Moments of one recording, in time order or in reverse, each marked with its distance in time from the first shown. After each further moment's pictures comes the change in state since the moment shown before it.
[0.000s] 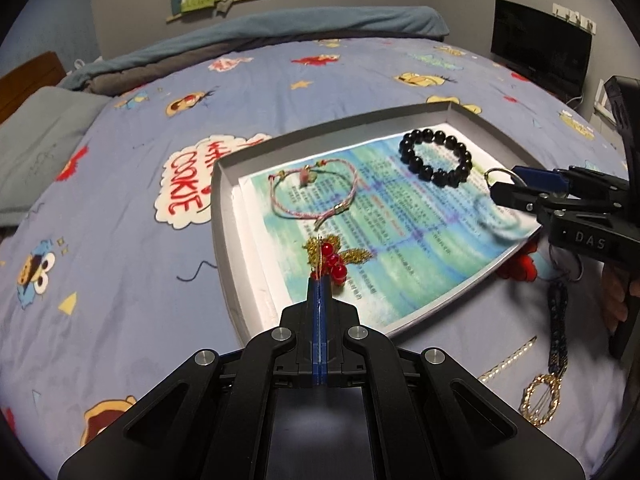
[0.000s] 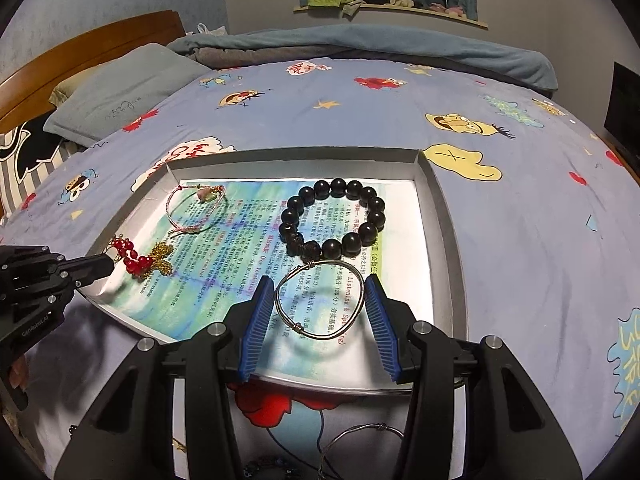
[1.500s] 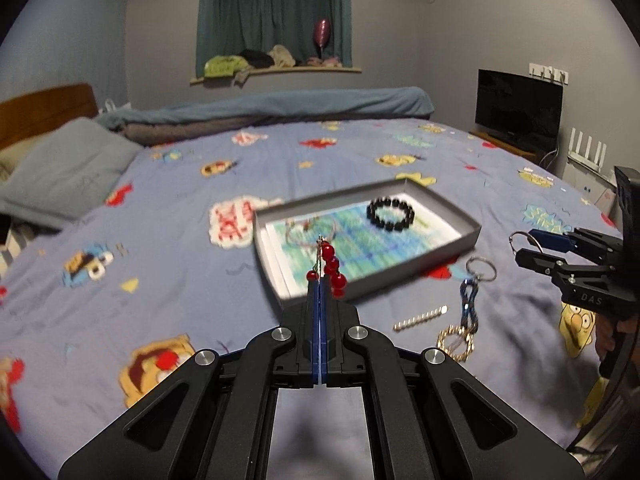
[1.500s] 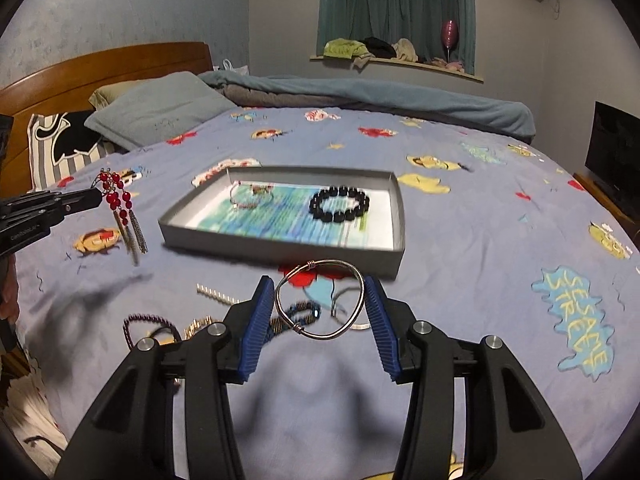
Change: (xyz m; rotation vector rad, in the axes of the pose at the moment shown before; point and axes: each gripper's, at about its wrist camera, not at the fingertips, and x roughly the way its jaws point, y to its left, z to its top) left arm -0.143 -0.010 -0.059 -0.032 -0.313 -0.001; right arm -0.142 0.017 -0.079 -0.085 -0.206 -0.008
